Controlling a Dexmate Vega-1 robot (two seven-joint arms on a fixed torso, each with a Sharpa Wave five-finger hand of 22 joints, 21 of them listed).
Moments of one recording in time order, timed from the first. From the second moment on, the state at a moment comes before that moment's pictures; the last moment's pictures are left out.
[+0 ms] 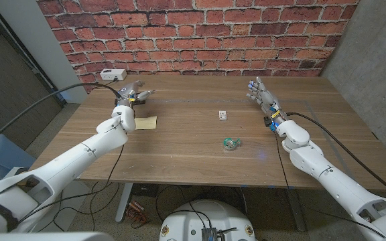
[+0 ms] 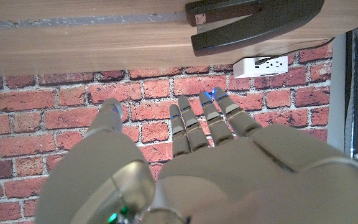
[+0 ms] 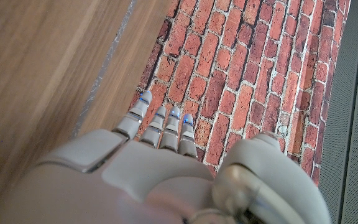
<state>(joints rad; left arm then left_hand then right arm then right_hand) 0.65 0.74 0.65 -1.55 0.33 0.51 0.40 0.47 0.00 0.42 -0.14 0.20 0.30 -0.08 0.26 0.24 0.37 -0.15 0.30 0.31 0.32 -0.04 0.24 0.21 0.31 -0.03 0.22 0.18 -0.84 -0.53 -0.40 -1.30 0.54 0.40 0.04 0.38 0.11 -0.21 0.04 0.22 0.21 0.01 0.20 0.19 0.24 0.01 0.21 0.20 0.17 -0.04 0.20 0.21 0.29 0.04 0.19 0.17</state>
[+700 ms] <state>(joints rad) 0.59 0.77 0.72 -1.54 0.42 0.57 0.31 0.58 0.02 0.44 -0.17 0.20 0.35 -0.09 0.29 0.26 0.40 -0.16 0.31 0.33 0.35 -0.04 0.25 0.21 0.33 -0.04 0.22 0.18 -0.84 -0.55 -0.39 -1.34 0.54 0.36 0.02 0.39 0.11 -0.21 0.04 0.22 0.21 0.00 0.20 0.19 0.24 0.01 0.21 0.20 0.17 -0.04 0.20 0.20 0.29 0.05 0.19 0.17</state>
